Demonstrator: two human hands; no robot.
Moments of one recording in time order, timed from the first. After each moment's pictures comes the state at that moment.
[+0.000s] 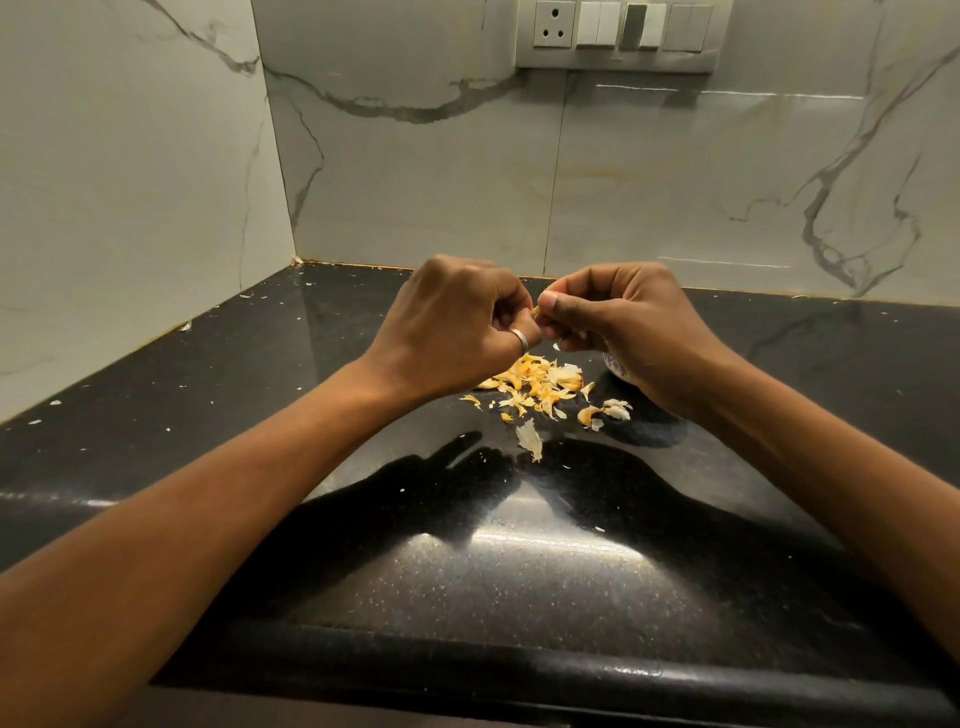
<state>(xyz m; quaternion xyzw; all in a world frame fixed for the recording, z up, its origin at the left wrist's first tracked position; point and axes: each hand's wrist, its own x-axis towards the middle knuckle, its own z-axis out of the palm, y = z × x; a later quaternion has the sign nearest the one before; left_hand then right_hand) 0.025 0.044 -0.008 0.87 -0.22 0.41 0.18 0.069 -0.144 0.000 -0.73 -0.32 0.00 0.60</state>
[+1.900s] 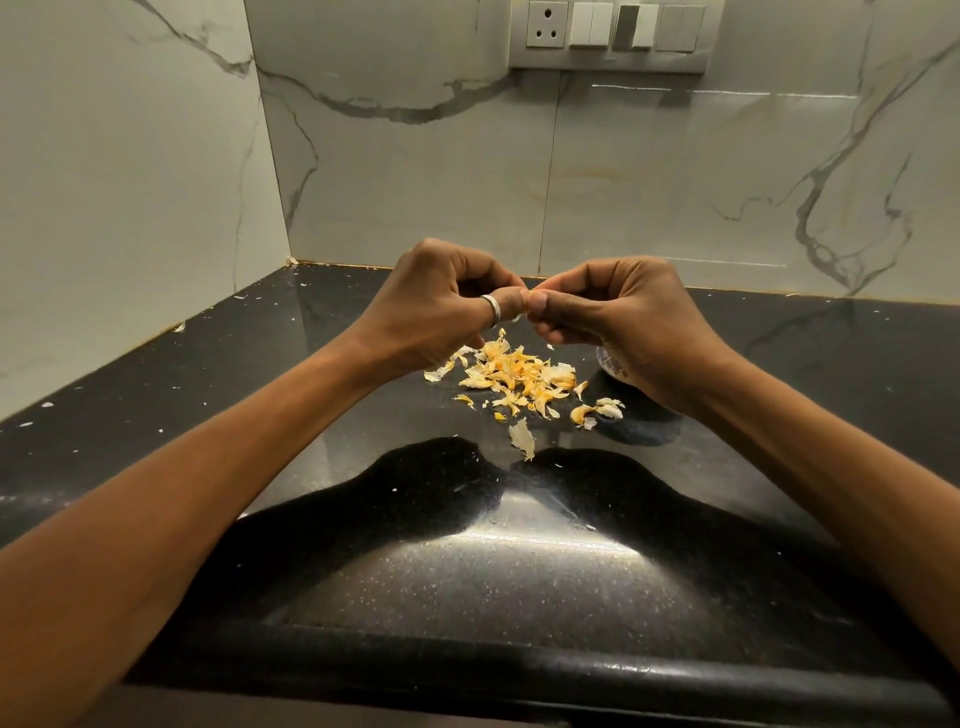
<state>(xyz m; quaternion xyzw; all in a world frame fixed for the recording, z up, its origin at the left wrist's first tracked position) 0.034 0.054 0.001 0.84 -0.22 0.28 0.41 0.067 -0.150 0.004 -0.70 -0.35 0.03 0.62</state>
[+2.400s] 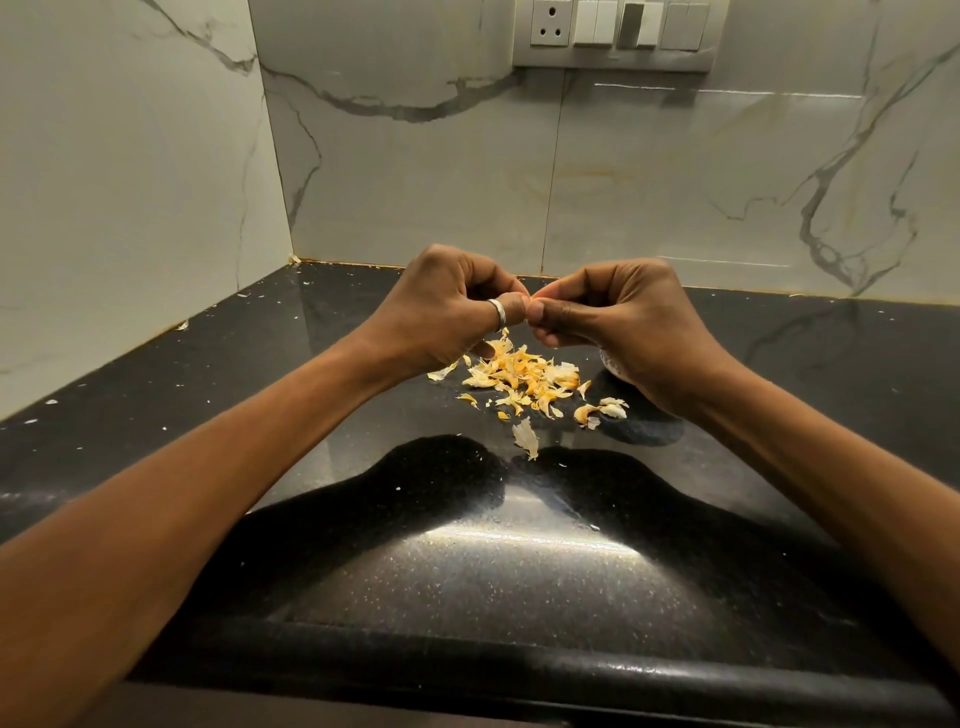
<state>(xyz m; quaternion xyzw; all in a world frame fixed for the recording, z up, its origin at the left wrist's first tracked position) 0.033 0.052 -0.002 0.85 -0.18 0.23 0.44 0.066 -0.147 0.000 -0.73 -0.37 -0.02 0.58</state>
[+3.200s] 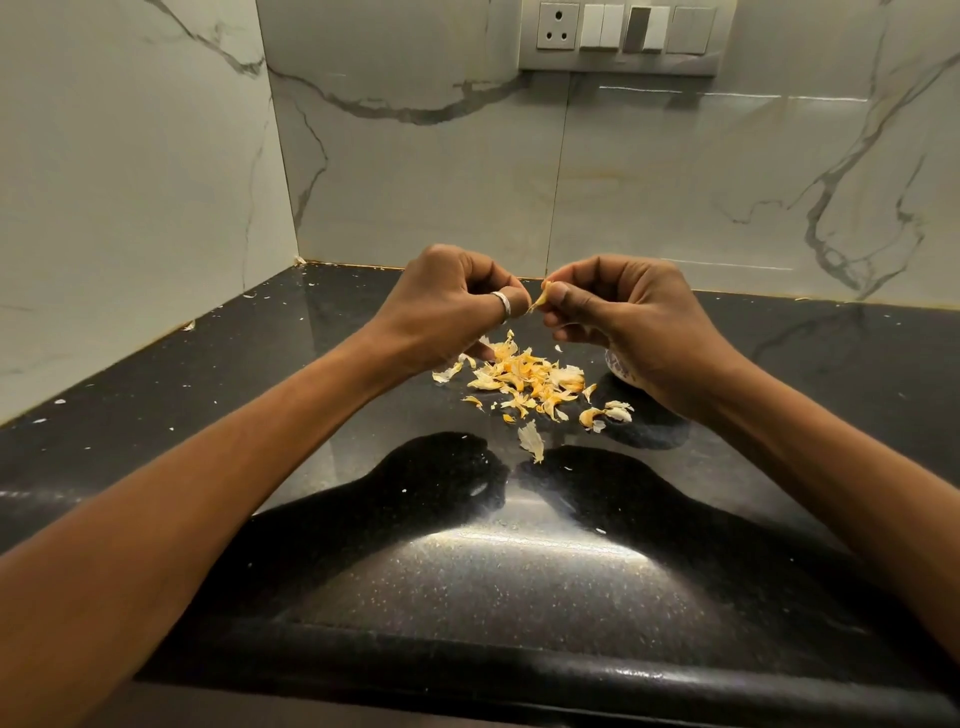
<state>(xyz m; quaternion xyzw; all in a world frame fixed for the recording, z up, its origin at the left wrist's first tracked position) 0.029 0.050 0.002 0.85 -0.14 0.23 0.46 0.069 -0.148 0.002 -0.71 -0.35 0.01 0.62</state>
